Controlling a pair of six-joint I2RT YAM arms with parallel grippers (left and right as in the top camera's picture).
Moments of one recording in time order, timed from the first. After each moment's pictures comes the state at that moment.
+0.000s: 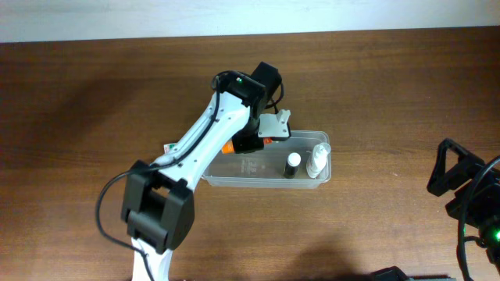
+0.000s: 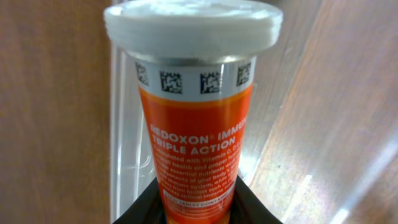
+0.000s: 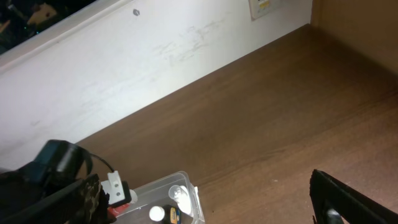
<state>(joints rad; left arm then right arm) -0.58 2.11 1.89 -1.31 -0.02 0.86 0.24 0.91 1.85 -1.43 0.37 0.56</state>
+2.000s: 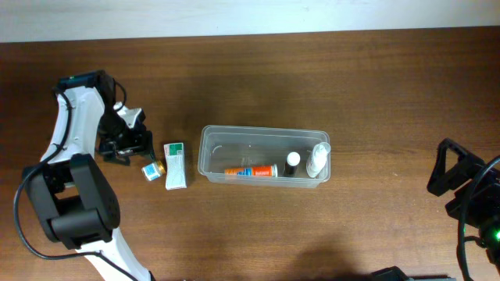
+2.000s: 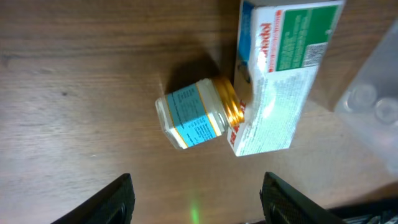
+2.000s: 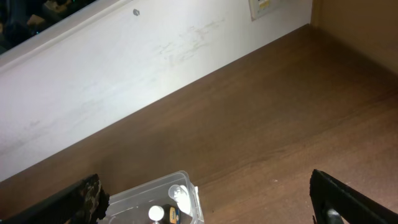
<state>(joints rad) 0.18 2.04 1.65 -1.42 0.15 0.15 0.24 0.91 1.85 -1.43 0.37 0.56</state>
